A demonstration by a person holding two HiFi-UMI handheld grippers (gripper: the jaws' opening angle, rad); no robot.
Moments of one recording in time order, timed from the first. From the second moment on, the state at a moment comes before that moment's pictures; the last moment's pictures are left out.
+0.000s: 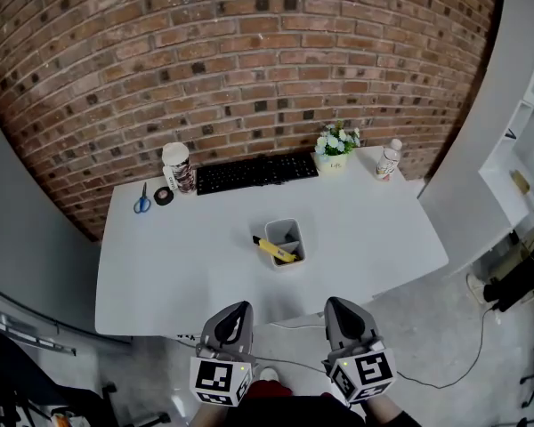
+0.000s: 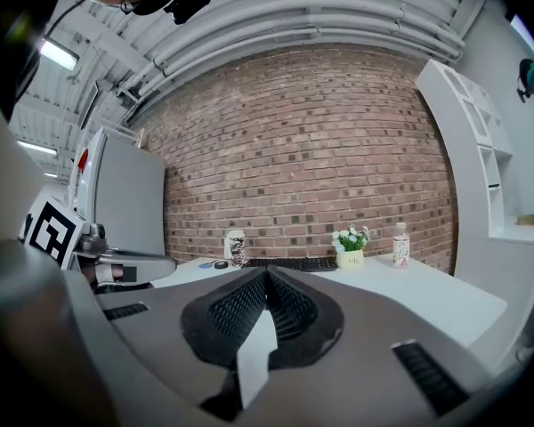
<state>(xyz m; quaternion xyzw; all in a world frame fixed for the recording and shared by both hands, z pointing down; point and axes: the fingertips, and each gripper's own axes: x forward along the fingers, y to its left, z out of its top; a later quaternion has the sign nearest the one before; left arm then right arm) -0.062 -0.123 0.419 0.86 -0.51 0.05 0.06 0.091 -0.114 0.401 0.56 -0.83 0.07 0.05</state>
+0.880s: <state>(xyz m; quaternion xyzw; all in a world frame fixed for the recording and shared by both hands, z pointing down) -0.068 -0.159 0.415 0.87 -0.48 0.05 0.07 0.086 -0.137 0.393 0.59 -0.80 0.06 0.04</state>
